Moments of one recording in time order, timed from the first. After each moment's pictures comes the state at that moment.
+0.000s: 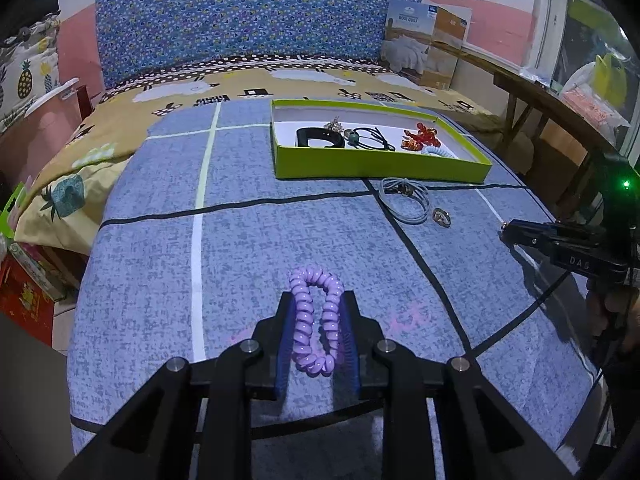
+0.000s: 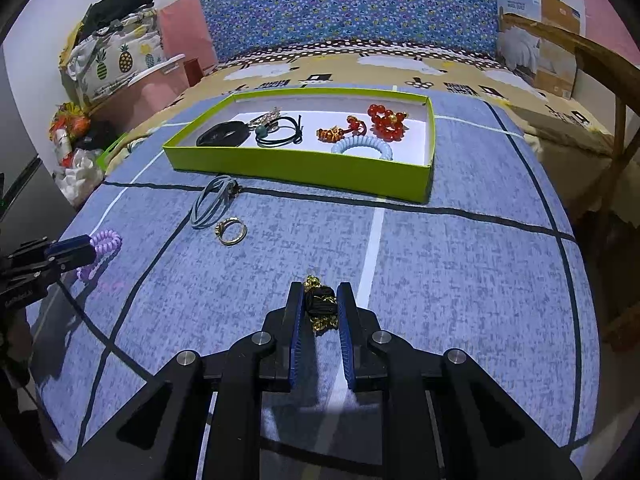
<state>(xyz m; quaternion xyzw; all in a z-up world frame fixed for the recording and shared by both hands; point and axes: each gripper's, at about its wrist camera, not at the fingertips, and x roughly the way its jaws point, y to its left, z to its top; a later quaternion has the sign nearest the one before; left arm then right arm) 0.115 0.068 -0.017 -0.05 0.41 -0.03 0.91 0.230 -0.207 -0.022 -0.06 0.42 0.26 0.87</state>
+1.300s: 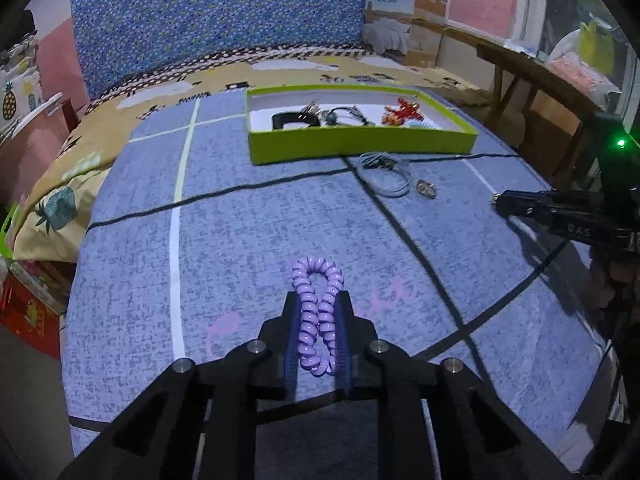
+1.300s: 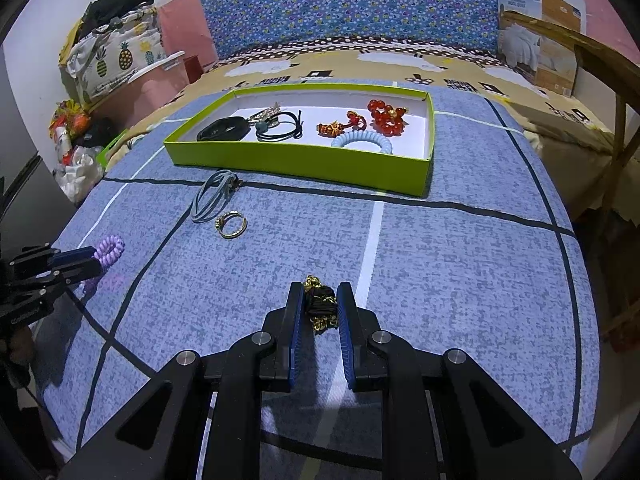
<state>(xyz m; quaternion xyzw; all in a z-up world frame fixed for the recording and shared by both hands) 0.111 0.049 -0.020 -0.01 0.42 -0.05 0.91 0.229 -0.209 -0.023 -0.06 0.42 0.26 0.86</state>
